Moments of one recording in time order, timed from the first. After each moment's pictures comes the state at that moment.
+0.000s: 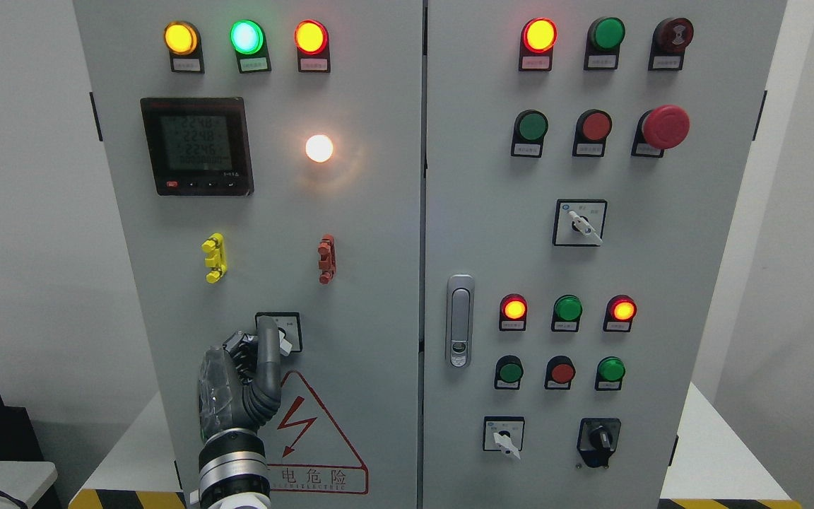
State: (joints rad) left arm -0.50 -0.11 -0.14 -1.80 -0.26 0.53 0.41; right arm 0.12 0.12 0.00 -0.11 0.00 0.01 -0.06
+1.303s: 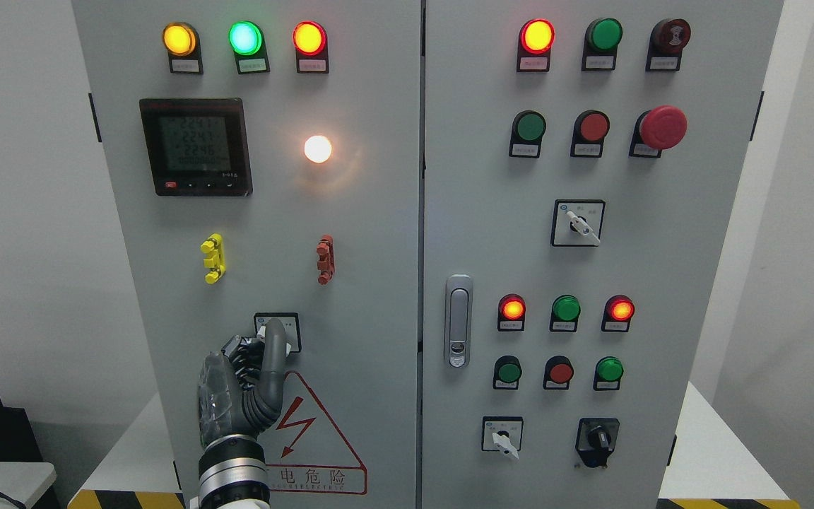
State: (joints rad) left arm -0.48 -0.12 -0.14 -1.80 -0.26 0.53 0.42; right arm 0.12 0.12 0.00 -0.11 0.00 0.01 -0.06
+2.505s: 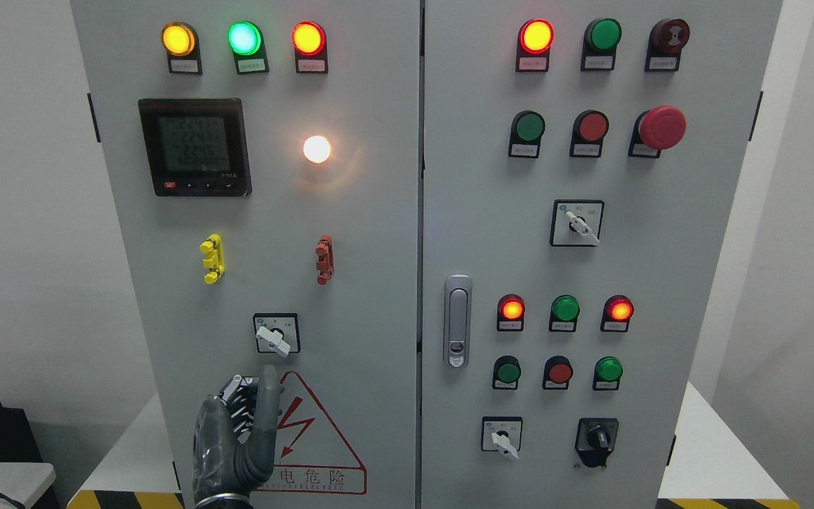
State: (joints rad) left arm -0.22 -0.11 -0.09 -1.89 -0.26 0.23 0.28; right arm 0.12 0.12 0.00 -0.11 0.00 0.01 -0.06
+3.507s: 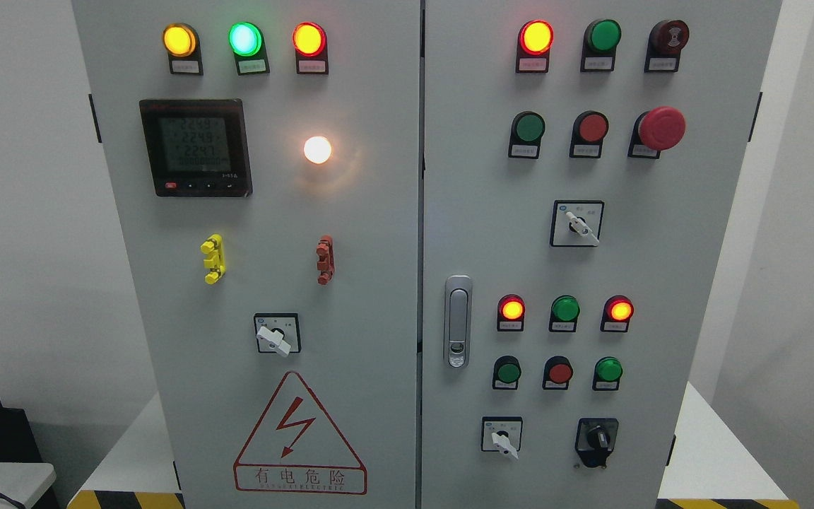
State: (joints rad) left arm 0.22 -0.05 0.50 -1.43 -0.12 -0.47 -0.09; right arm 0.12 0.12 0.00 -0.11 0.00 0.01 -0.06
